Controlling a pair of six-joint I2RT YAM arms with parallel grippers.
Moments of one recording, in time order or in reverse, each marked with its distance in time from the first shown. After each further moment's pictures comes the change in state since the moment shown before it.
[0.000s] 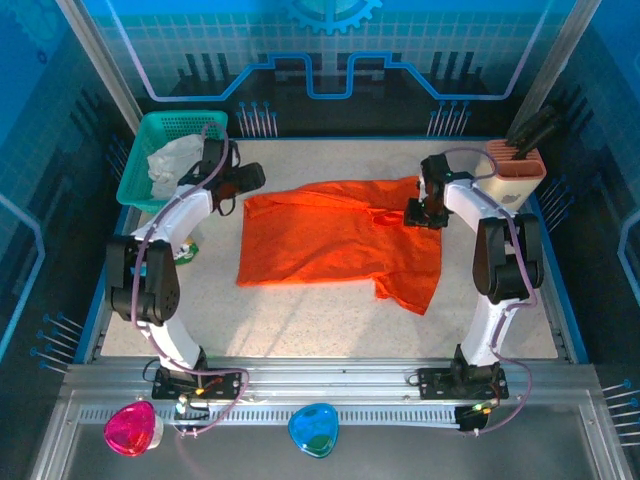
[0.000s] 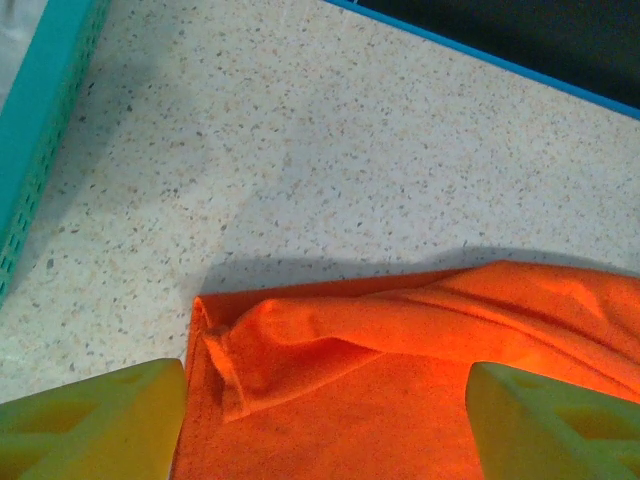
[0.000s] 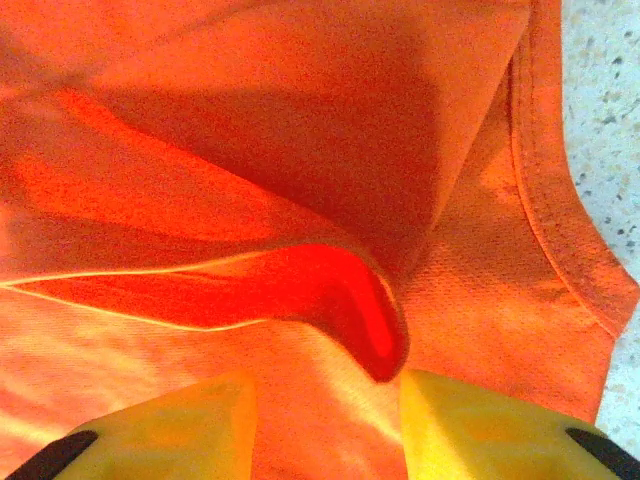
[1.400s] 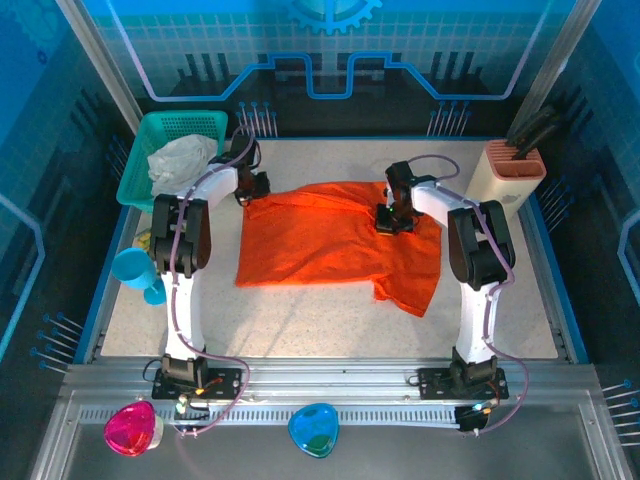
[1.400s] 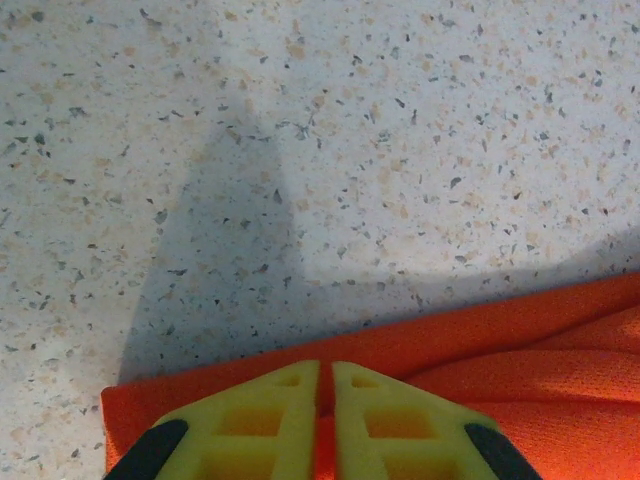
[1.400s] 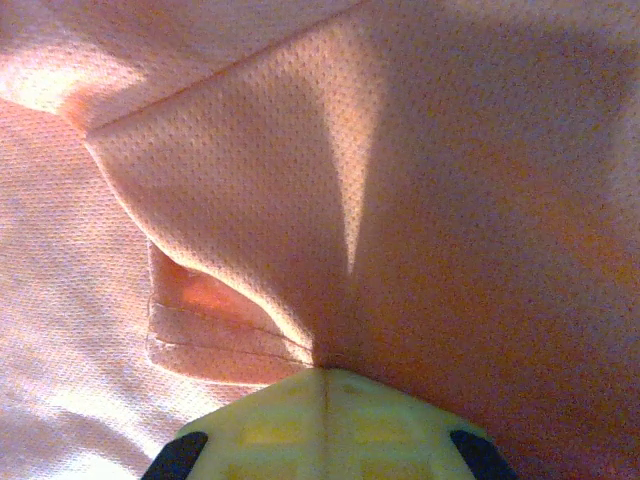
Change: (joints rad) left arm -0.010 0.462 0.373 -0.228 0.037 0.067; right arm 0.153 0.177 0.057 0.082 -0.116 0.144
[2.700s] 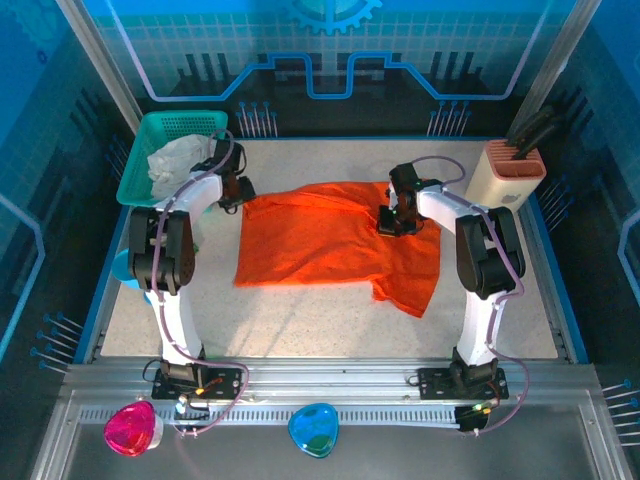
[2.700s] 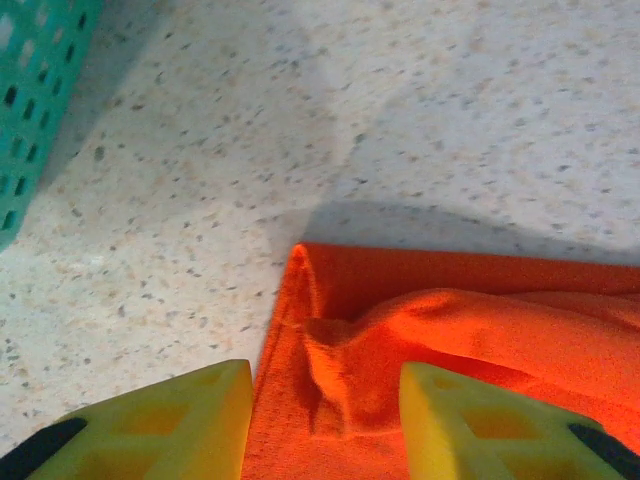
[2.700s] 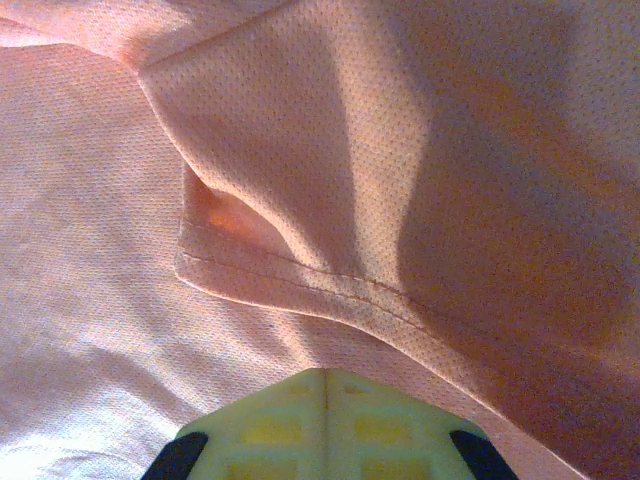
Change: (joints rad) left arm 0.042 -0.217 -0.225 0.002 -0.107 -0.171; right arm 0.000 -0.098 -0.090 0.031 -0.014 -0.009
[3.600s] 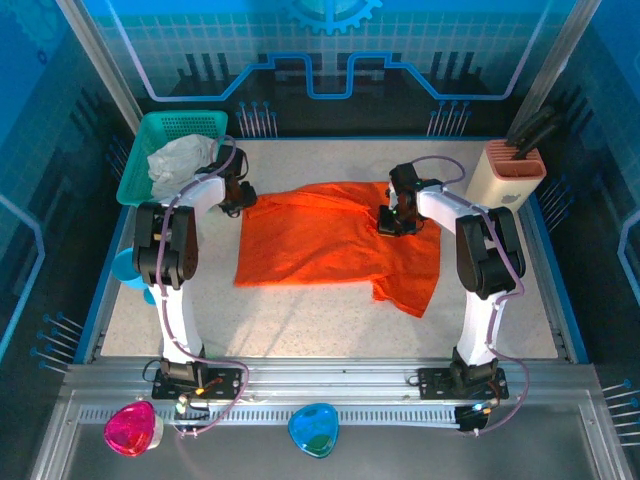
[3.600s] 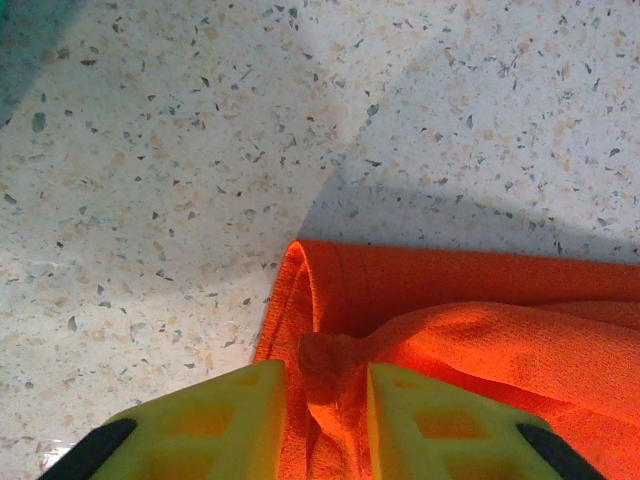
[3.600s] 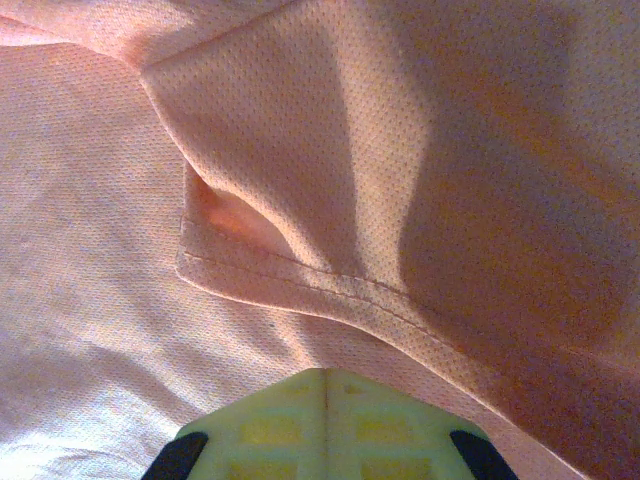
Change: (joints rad) left arm 0.002 0.058 -0.003 0.036 0.030 -0.007; right arm 0.000 0.000 0.000 0.000 0.000 -0.004
